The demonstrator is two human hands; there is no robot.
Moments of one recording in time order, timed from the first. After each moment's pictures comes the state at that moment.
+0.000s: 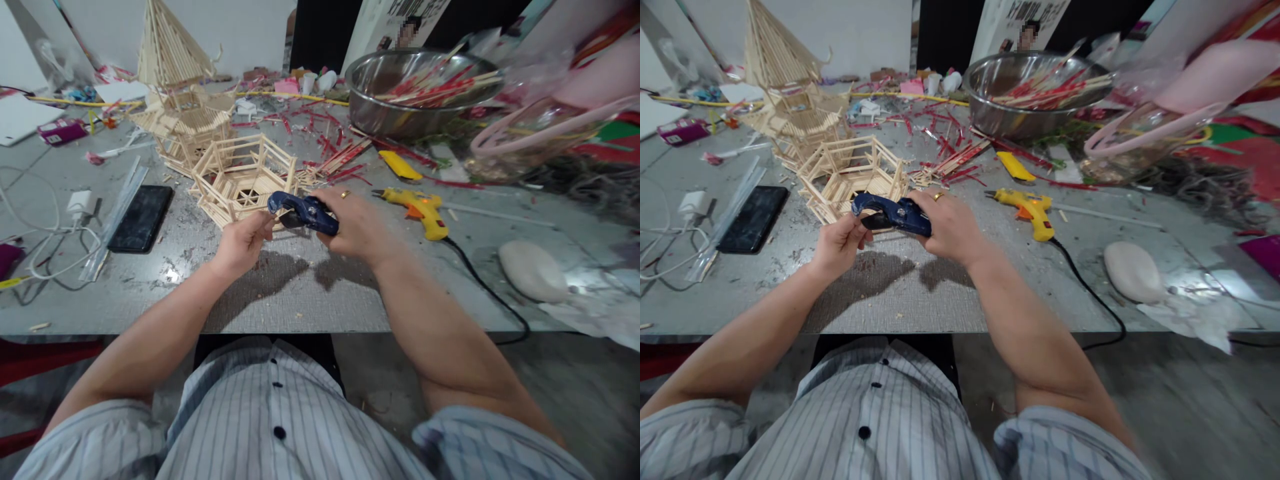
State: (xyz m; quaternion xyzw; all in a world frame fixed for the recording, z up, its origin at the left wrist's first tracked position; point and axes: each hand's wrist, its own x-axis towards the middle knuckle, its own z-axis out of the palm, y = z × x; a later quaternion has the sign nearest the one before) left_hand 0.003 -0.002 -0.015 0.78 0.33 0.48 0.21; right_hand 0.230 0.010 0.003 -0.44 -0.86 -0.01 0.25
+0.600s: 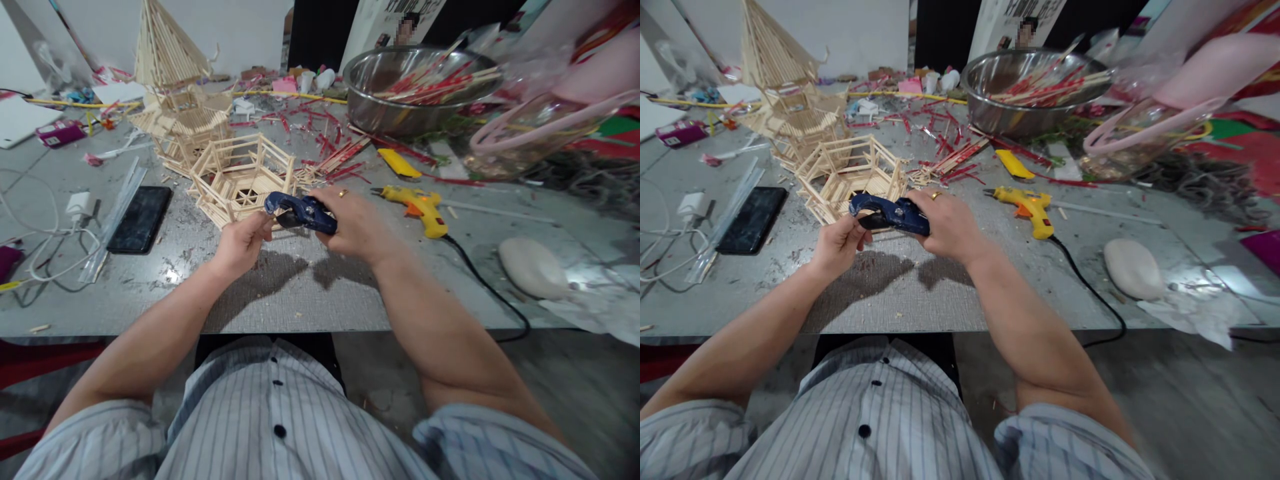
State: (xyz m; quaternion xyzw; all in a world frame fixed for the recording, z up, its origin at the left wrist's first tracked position) left_hand 0.004 -0.003 -0.013 0.78 0.34 0.47 0.22; right_hand 0.229 0.012 0.001 -0.44 -0.86 -0.01 0.26
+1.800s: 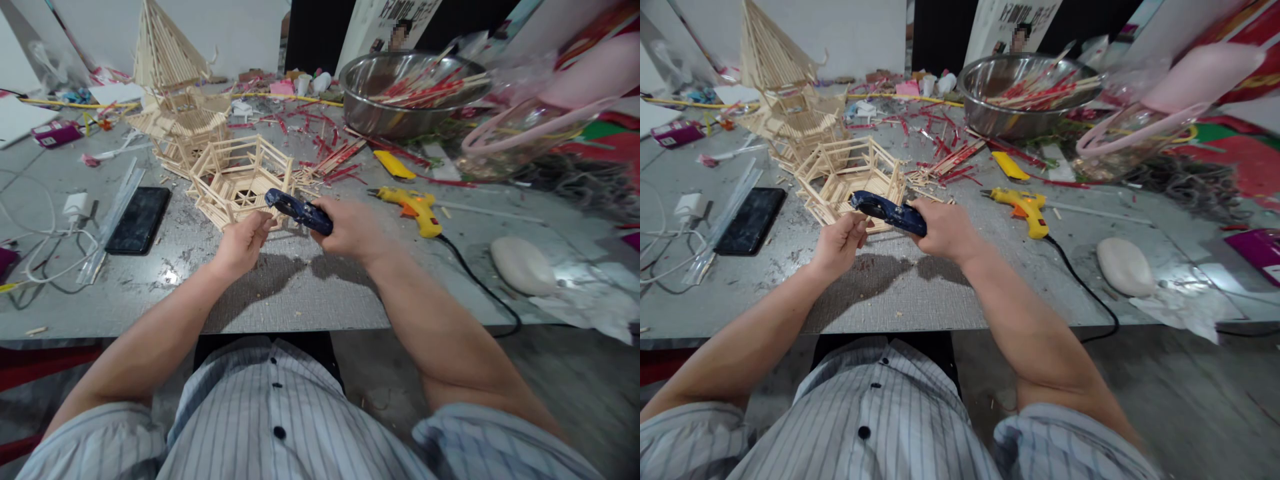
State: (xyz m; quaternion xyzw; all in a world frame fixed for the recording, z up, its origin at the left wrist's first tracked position) left_hand 0.005 0.001 -0.017 0.81 0.31 0.48 0.15; right_hand 0.221 0.003 0.009 -0.53 -0.83 -0.01 0.17
